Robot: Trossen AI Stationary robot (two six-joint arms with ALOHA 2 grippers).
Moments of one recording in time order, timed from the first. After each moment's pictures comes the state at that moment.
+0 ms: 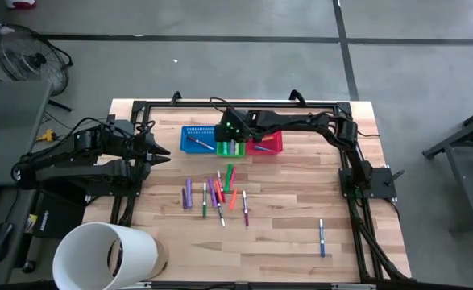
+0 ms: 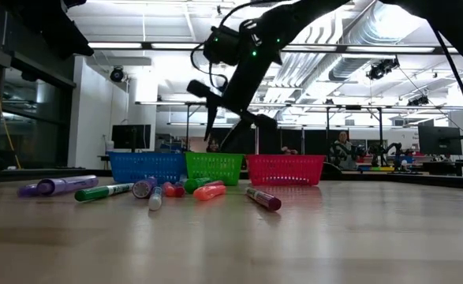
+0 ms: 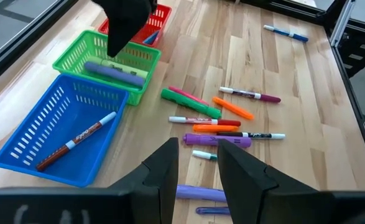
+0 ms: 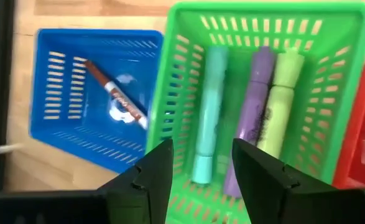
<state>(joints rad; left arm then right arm) 0.25 0.47 0.74 -0.83 0.14 -0.11 -0.29 2.10 1.70 -0.57 0.07 1.16</state>
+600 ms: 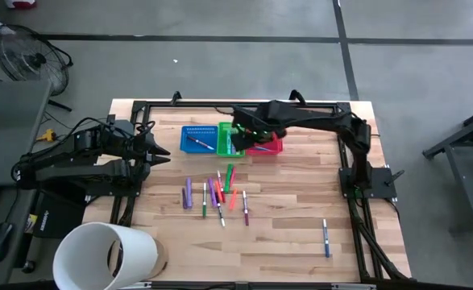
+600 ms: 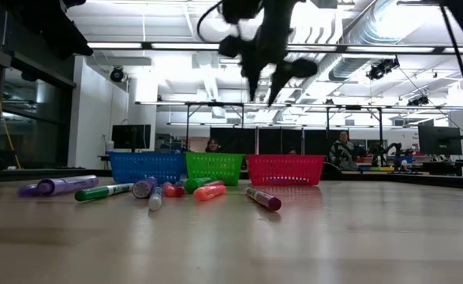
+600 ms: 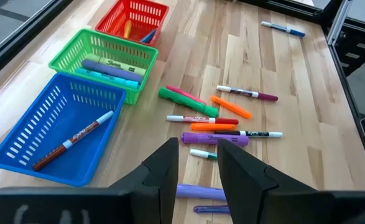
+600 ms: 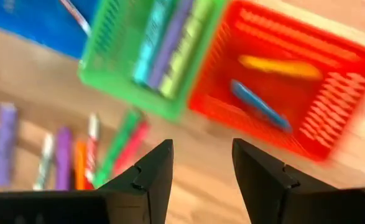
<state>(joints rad) 0.25 0.47 0.74 -0.83 0.15 -0.11 -0.21 1.96 1.88 -1.25 0.08 0.99</state>
